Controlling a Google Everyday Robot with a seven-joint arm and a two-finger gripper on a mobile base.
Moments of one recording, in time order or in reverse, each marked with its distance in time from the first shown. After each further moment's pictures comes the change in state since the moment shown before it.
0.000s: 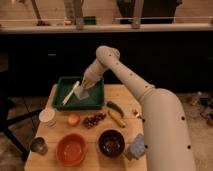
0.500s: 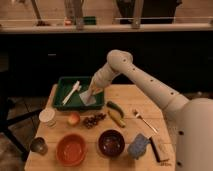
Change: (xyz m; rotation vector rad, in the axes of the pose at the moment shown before) arm -0.066 0.037 -0.050 0.018 0.041 0.030
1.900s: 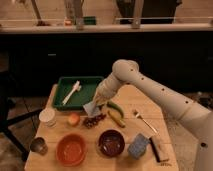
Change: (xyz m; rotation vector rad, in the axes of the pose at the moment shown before) arm -0.048 0.030 0.005 -0.035 -0.053 0.045
